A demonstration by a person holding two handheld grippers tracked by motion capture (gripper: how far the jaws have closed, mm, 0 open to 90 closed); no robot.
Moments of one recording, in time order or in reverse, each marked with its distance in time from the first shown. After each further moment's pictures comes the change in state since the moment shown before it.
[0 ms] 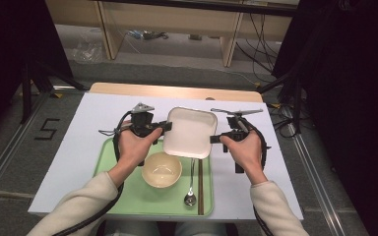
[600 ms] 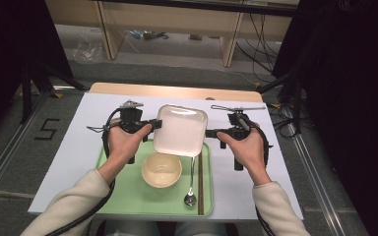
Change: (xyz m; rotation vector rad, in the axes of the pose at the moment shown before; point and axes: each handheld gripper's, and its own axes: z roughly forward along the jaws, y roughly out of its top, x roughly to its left) left arm 0.024 0.005 -0.016 0.023 0.031 -0.042; right arm 0.011 0.005 -0.011 -0.102 0.007 -0.066
